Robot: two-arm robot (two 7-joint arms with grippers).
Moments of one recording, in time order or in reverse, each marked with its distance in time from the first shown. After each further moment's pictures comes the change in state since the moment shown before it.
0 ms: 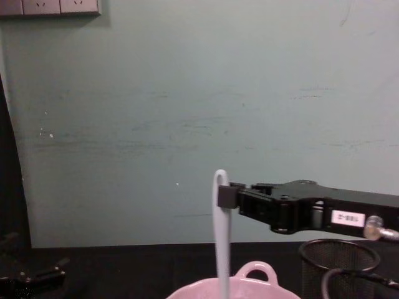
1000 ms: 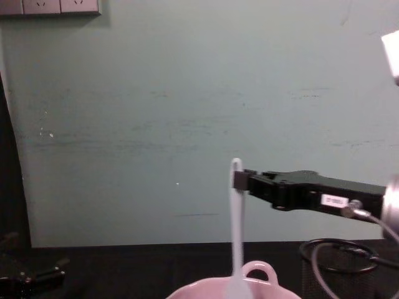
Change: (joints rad) left arm 0.000 0.000 0.000 0.000 0.000 0.000 0.000; right arm 0.118 -0.097 0.014 0.227 -0.014 -0.066 -0.013
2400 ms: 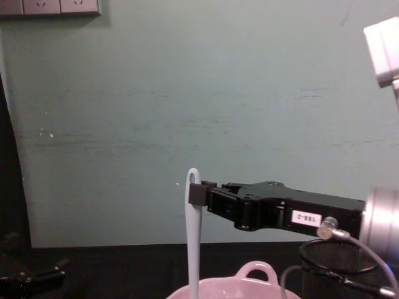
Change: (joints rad) left arm 0.000 0.000 0.000 0.000 0.000 0.000 0.000; right arm -0.061 0.004 -0.051 -0.121 0.004 0.027 0.022
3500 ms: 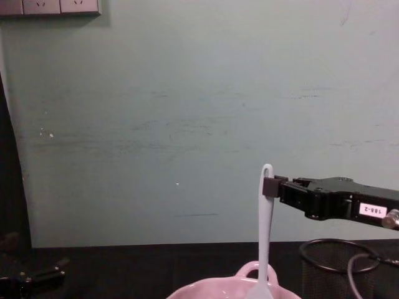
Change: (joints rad) left arm 0.000 0.000 0.000 0.000 0.000 0.000 0.000; right arm -0.031 0.052 0.112 0.034 -0.001 -0.021 -0.045
